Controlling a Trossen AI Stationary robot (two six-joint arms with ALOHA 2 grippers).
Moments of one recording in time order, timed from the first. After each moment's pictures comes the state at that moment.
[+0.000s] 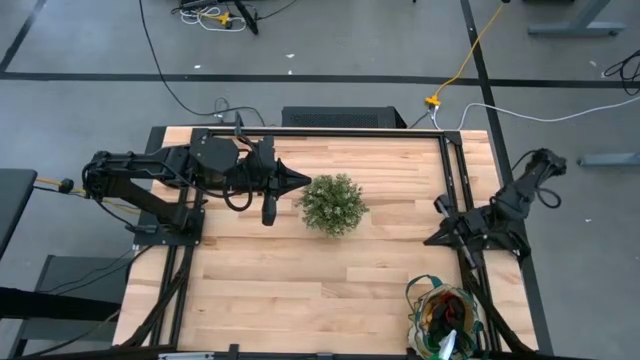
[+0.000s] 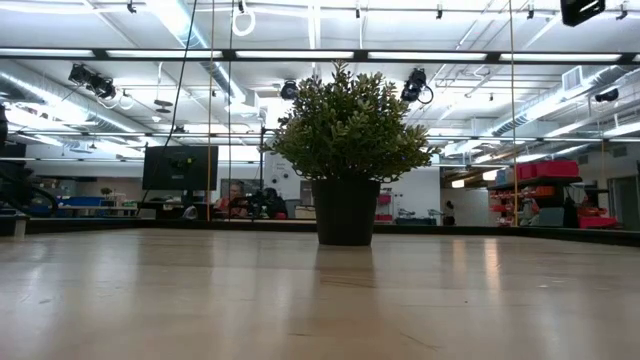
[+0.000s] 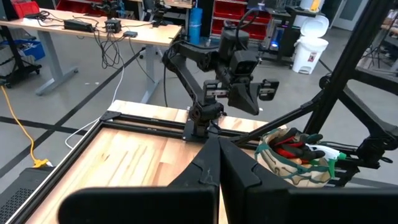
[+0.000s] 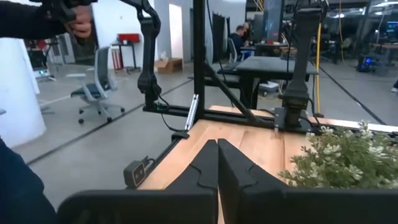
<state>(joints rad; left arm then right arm) -0.13 1.31 1.56 -0.46 -0.23 -0.17 0.71 0.33 0.44 -0.12 0.32 0.01</state>
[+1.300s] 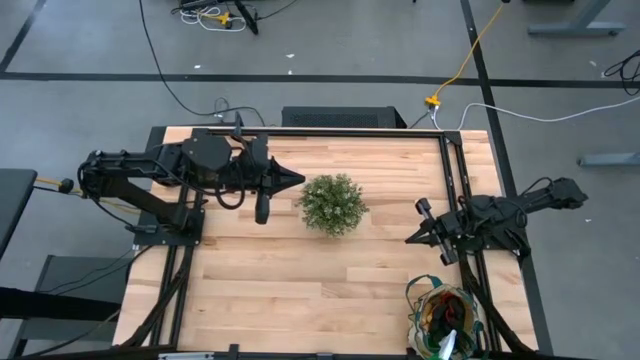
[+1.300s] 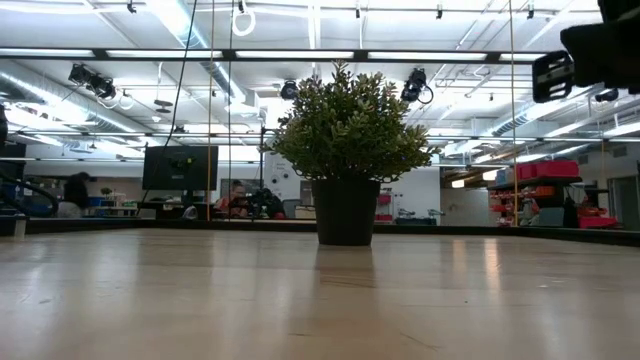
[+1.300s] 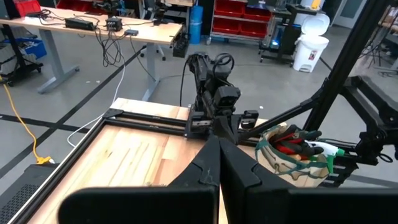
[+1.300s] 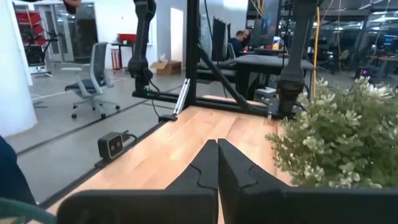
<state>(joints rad) -0.13 1.27 1.56 -0.50 -0.23 -0.17 0.28 0.23 0.06 0.19 -0.12 -0.04</state>
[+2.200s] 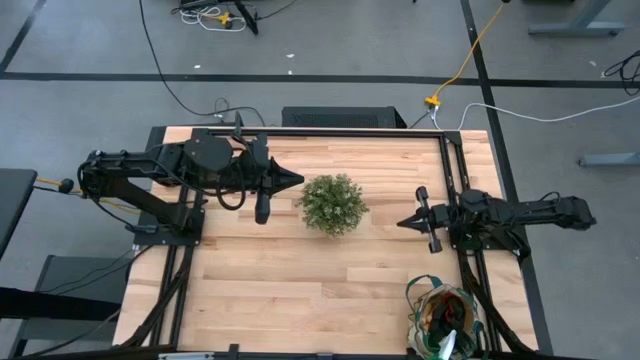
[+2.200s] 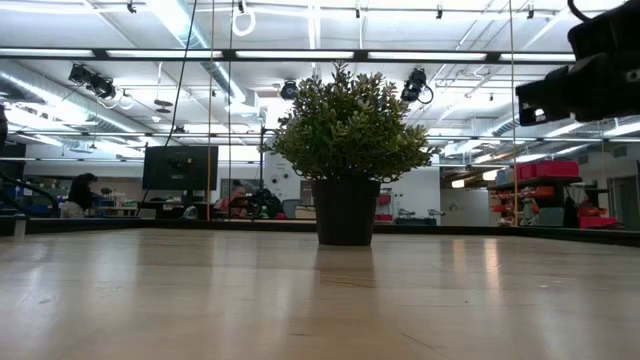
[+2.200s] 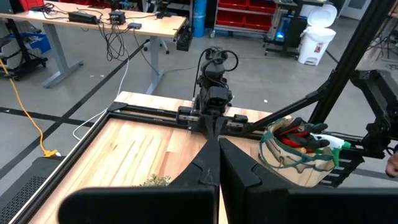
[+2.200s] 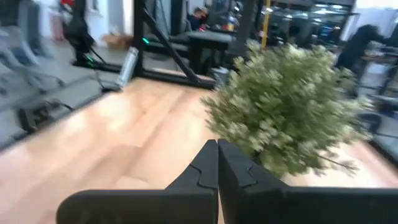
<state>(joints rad) -0.13 1.27 1.56 -0.53 -0.24 -0.17 0.01 0.21 0.02 0.13 -0.18 -0.14</state>
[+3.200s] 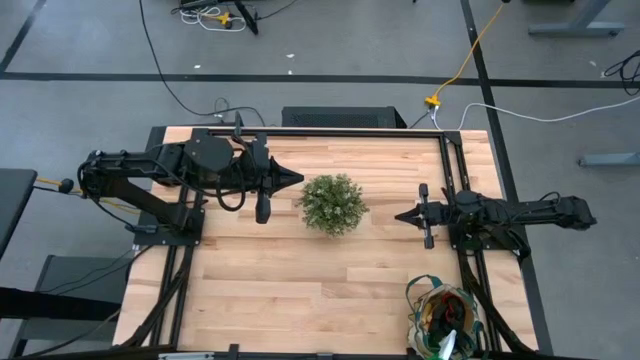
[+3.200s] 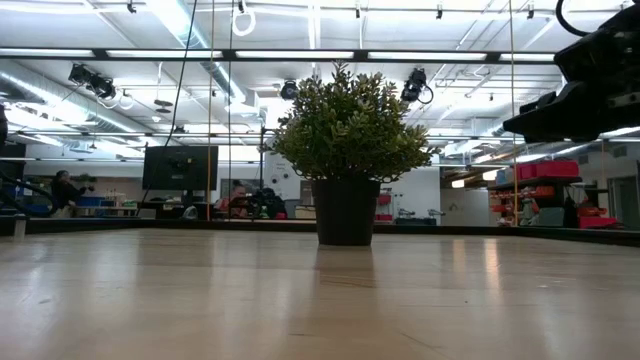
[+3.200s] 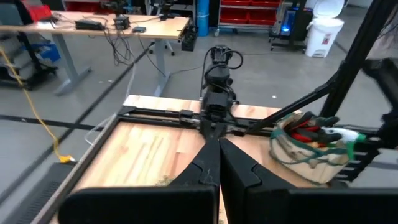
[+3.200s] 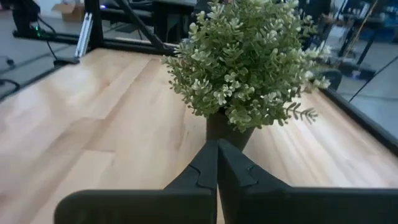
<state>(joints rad) -0.13 1.27 1.56 -0.54 -0.26 -0.11 0.01 0.21 0.02 0.01 -0.01 -0.14</state>
